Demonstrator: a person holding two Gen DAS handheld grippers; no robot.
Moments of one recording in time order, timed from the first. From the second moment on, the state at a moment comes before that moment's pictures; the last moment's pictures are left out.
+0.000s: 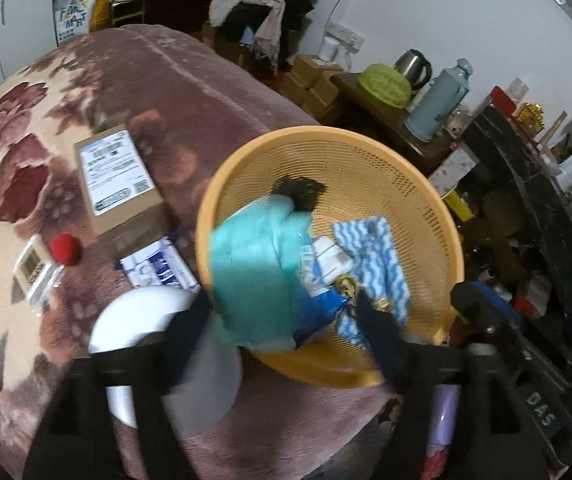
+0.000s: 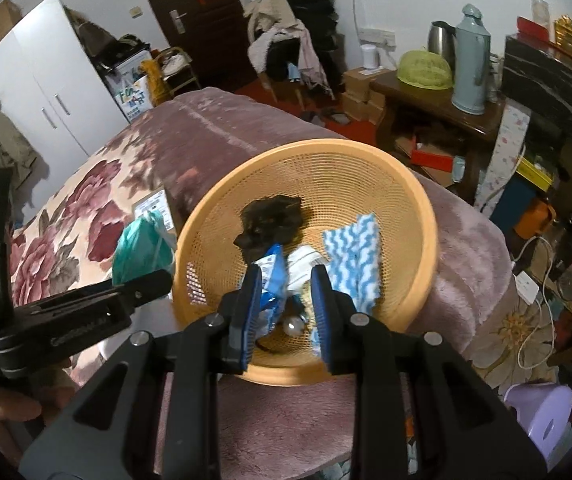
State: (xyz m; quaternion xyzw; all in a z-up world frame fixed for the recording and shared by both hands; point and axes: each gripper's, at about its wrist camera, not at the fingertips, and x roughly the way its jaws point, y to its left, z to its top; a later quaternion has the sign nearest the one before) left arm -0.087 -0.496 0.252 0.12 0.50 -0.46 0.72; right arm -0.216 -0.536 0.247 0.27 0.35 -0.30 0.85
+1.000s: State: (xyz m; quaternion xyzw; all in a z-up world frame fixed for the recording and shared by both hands) left arm -0.065 -0.419 0.252 0.13 0.48 -0.39 0.78; right arm -0.205 -0.513 0.224 0.28 0.39 -0.30 0.82
